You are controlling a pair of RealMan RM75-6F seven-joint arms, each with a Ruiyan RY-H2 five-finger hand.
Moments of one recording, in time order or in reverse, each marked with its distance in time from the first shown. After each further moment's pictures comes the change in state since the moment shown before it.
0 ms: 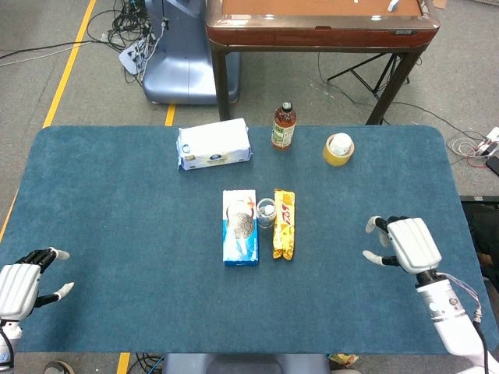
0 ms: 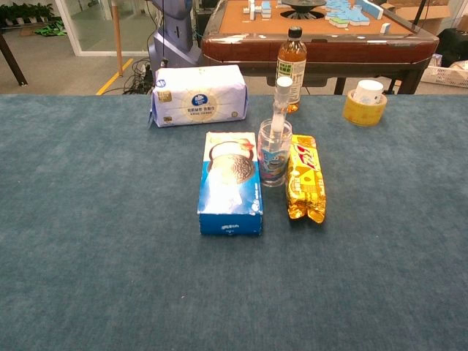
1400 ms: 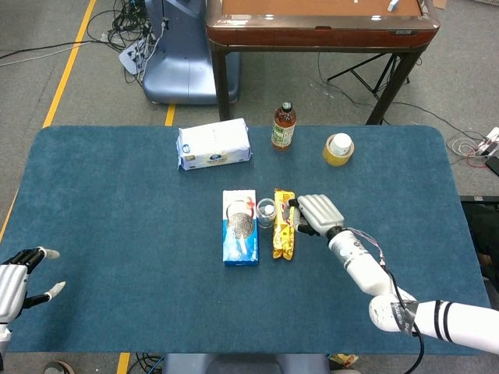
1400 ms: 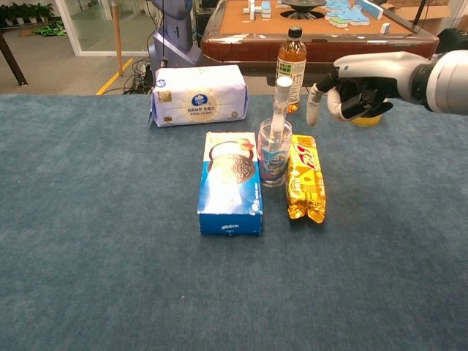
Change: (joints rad) left arm 0.018 0.033 -0.008 -0.008 -0.006 0.027 -0.065; right arm 0.507 -0.213 0.097 0.055 0.643 -0.412 -0.109
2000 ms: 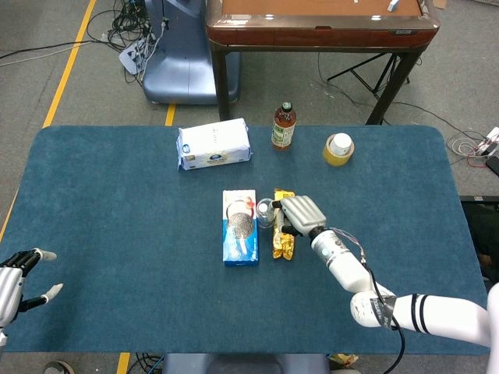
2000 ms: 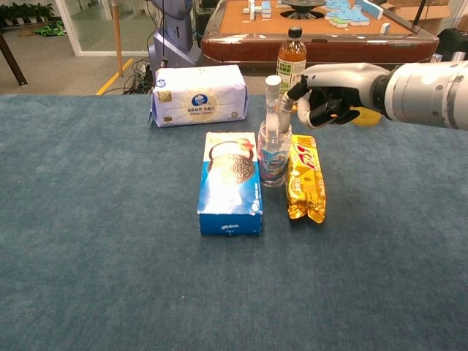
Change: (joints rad) left arm 0.016 0.018 0.005 -0.017 0.022 0.033 -0.017; right arm 0.080 -0.087 -0.022 0.053 0.042 0.024 -0.014
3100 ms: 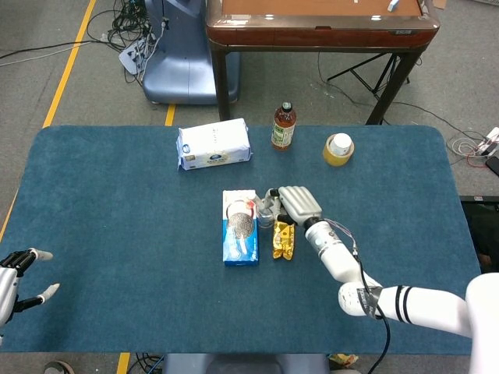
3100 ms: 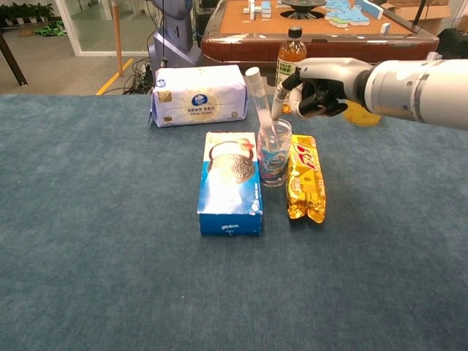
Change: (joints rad) left arm 0.005 0.011 -0.004 0.005 -0.006 -0.001 -0.037; right arm 0.044 -0.069 0.017 0.113 0.044 0.022 0.037
